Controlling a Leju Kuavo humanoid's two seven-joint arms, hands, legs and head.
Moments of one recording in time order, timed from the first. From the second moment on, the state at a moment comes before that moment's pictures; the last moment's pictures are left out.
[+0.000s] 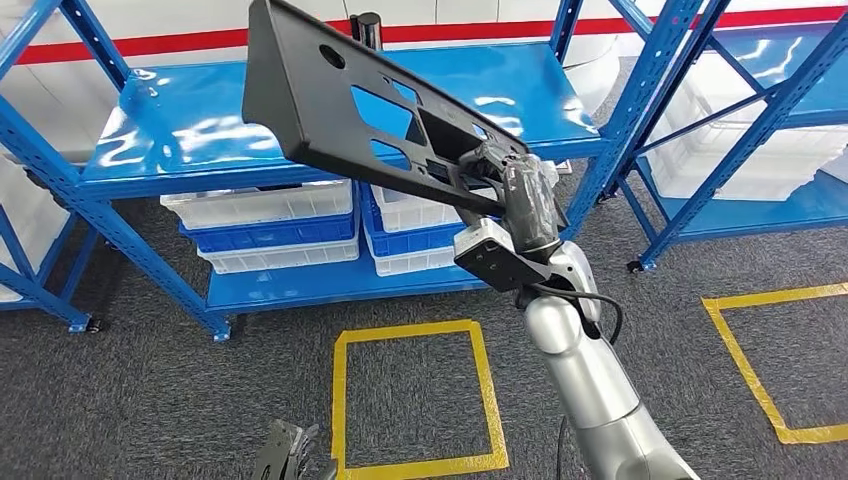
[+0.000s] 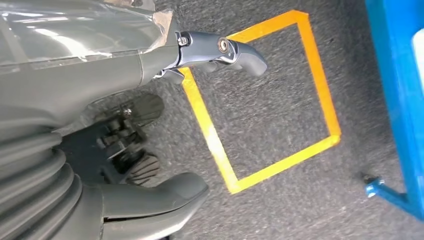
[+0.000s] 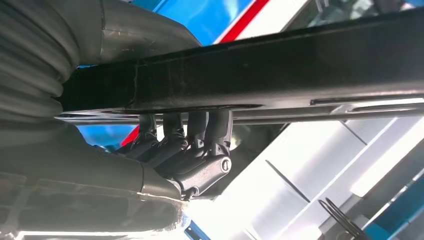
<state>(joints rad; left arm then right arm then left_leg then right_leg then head) -0.27 -0.26 0.09 -0.25 -0.32 -0.02 -0.38 -0.46 0.02 0.32 -1.54 0.55 -0.26 -0.22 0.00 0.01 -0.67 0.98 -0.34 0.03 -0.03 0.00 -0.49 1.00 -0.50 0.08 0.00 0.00</state>
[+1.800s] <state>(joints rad) -0.25 -0.21 0.18 -0.25 -0.26 0.09 -0.40 -0.70 0.16 0.34 -1.00 0.45 -0.29 -0.39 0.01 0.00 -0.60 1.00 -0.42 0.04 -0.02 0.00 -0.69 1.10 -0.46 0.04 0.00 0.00</state>
